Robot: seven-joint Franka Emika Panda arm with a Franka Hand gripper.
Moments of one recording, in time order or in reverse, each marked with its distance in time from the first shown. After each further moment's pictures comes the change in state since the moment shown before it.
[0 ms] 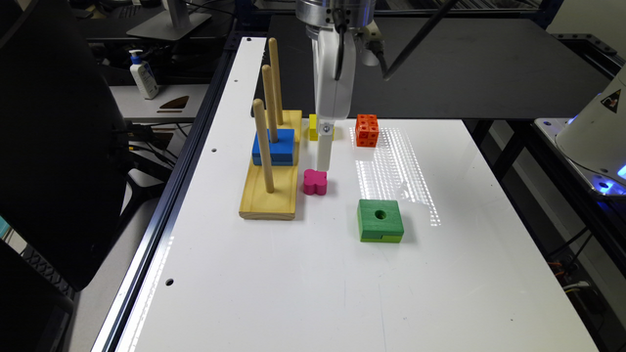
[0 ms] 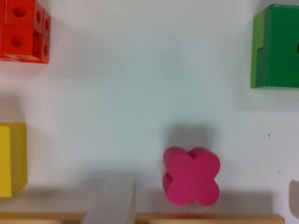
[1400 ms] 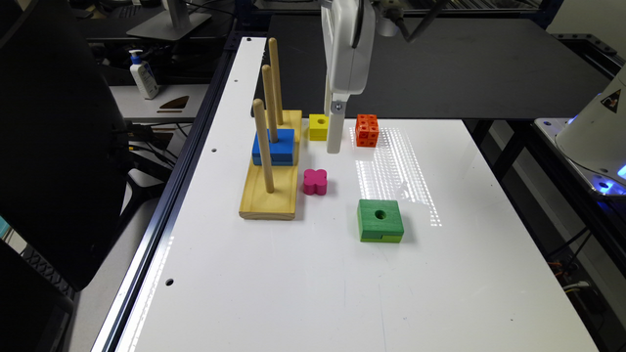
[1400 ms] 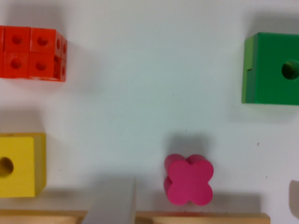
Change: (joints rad) arm 0.000 -0.112 0.000 -0.036 0.002 -0.072 0.000
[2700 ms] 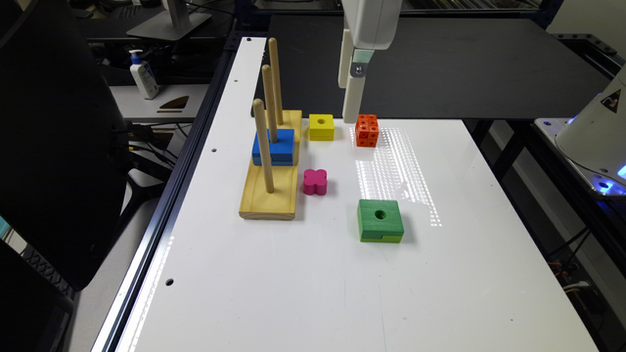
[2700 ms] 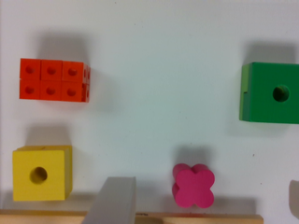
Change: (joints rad) arm -0.002 -0.135 -0.009 -0.040 0.001 -0.091 -0.006
